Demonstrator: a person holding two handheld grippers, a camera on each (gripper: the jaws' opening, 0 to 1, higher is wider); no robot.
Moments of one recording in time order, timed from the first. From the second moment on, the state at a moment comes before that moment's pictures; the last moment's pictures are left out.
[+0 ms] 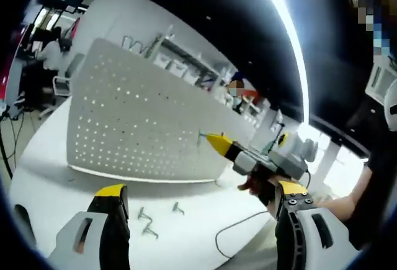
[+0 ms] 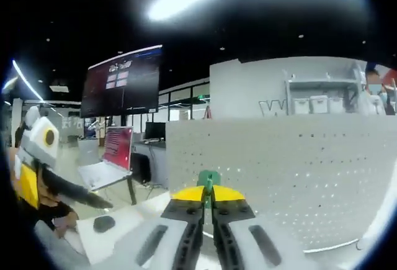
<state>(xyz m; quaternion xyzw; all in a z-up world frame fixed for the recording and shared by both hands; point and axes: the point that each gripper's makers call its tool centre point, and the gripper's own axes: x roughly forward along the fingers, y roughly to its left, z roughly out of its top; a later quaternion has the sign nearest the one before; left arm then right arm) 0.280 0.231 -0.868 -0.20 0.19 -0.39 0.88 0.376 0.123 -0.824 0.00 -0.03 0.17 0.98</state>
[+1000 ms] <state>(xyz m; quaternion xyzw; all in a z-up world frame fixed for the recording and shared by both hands) 0.289 0.261 -0.898 -0.24 0.23 -0.35 0.88 0.487 0.065 -0.795 -0.07 -0.11 0.06 0.99</state>
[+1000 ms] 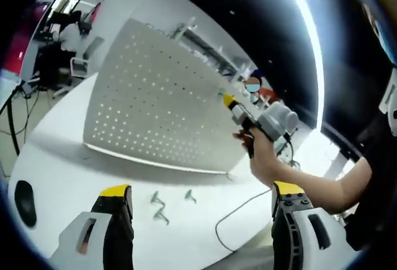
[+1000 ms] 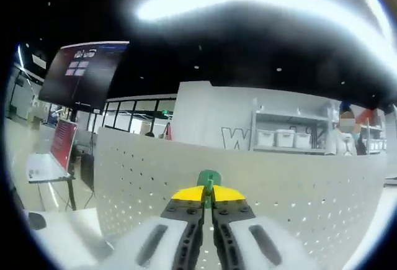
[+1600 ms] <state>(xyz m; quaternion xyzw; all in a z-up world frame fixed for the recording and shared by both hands) 0.292 0.258 -0.909 -0.23 0.25 -0.34 0.88 0.500 0.058 -0.801 -0.09 -0.12 0.02 0.99</state>
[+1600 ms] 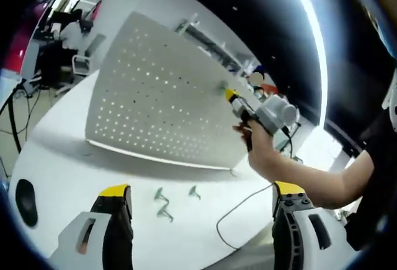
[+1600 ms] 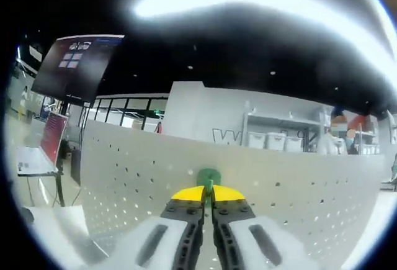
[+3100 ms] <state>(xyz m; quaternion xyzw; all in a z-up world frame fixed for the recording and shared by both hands) 0.290 0.259 -0.921 -0.23 0.26 -0.33 0.88 0.514 0.050 -0.805 0.01 -0.06 0.00 1.00</state>
